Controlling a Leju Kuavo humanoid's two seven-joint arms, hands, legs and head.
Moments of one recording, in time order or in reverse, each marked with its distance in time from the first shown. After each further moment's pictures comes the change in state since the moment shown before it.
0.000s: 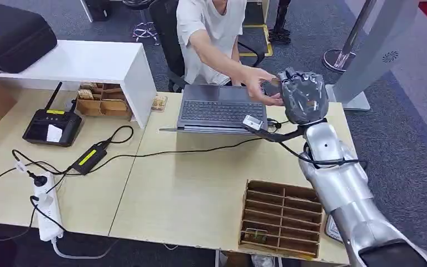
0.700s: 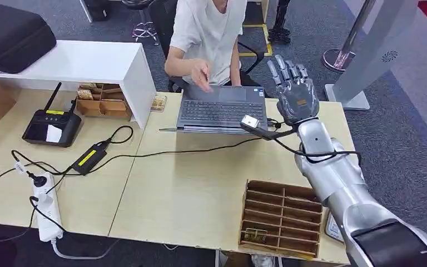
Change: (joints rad) left arm -0.001 -0.017 -0.002 0.000 0.000 -0.001 0.011; right arm -0.086 0.032 0.046 0.261 -0.003 -0.001 0.032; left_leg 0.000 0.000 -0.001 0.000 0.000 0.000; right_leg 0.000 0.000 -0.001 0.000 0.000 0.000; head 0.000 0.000
